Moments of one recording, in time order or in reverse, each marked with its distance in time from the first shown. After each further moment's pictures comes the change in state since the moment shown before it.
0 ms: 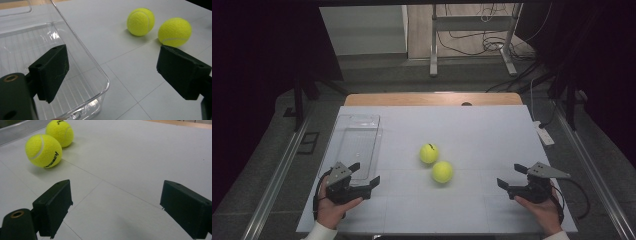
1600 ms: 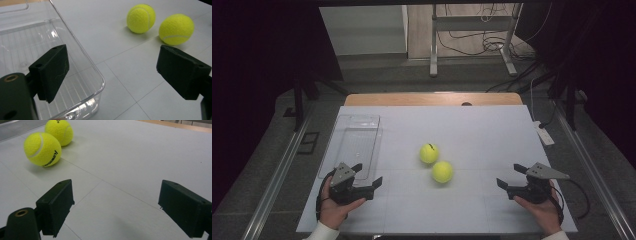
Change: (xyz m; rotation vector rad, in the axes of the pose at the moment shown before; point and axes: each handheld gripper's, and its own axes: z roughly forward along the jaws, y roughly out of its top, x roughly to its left) left arm -0.006 0.000 0.006 0.019 0.009 0.001; right arm 0.004 0.001 0.000 0.003 -0.020 -0.030
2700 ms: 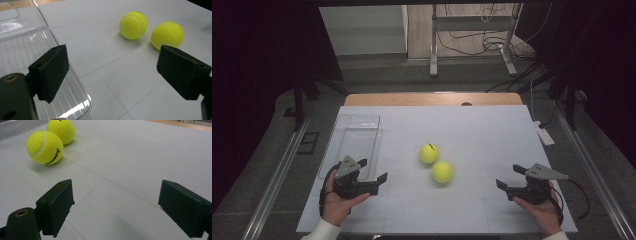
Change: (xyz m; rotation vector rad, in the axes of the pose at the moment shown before) left arm -0.008 0.025 0.002 0.025 -0.032 0.013; right arm 0.002 -0.001 0.000 0.009 0.009 -0.005
